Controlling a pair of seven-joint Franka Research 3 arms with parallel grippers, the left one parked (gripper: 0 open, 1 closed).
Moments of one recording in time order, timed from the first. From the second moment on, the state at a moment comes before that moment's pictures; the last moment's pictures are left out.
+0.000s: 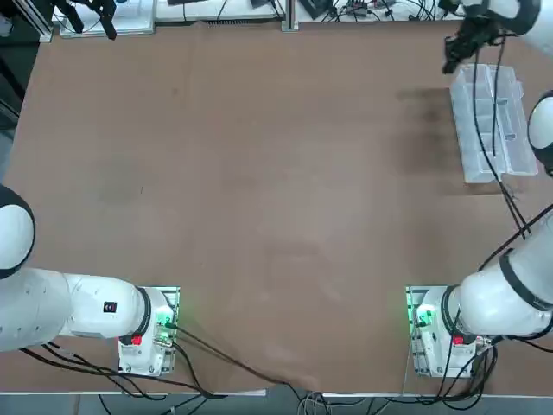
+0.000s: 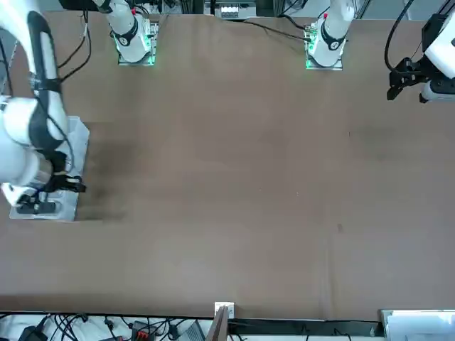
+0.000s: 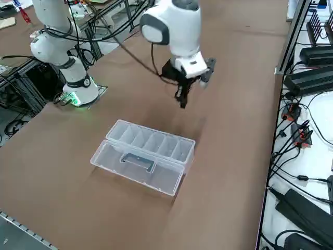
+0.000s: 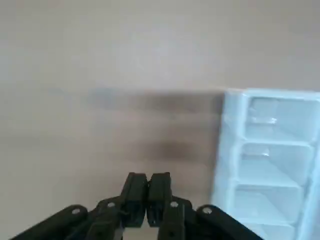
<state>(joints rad) -0.05 0.41 -0.11 -1.68 0.06 2.01 -0.25</state>
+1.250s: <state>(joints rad) -0.25 0.41 -0.12 -1.82 0.03 2.15 -0.59</state>
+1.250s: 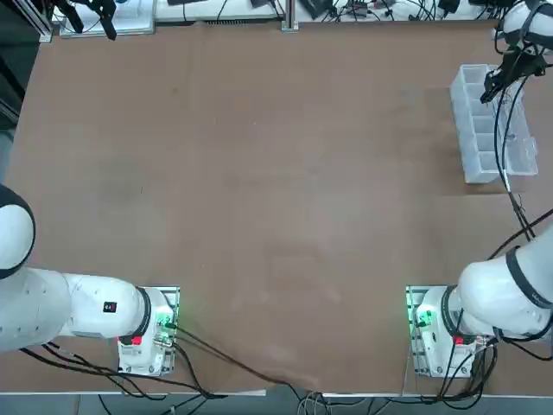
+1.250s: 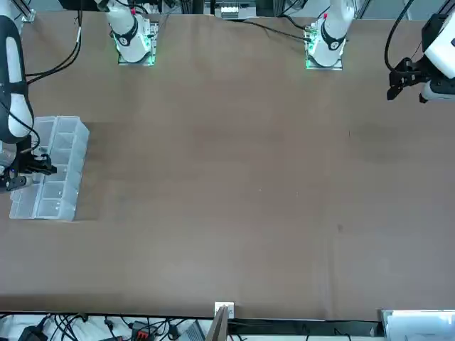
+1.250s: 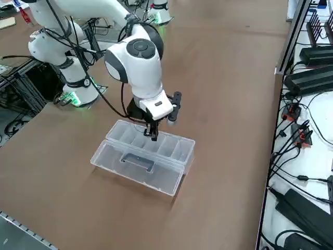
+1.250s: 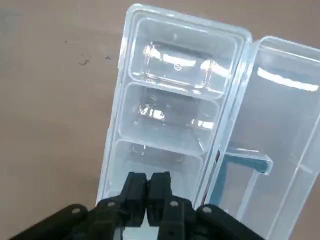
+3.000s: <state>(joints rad) -0.21 0.36 -0.09 -1.61 0.06 2.02 -0.59</state>
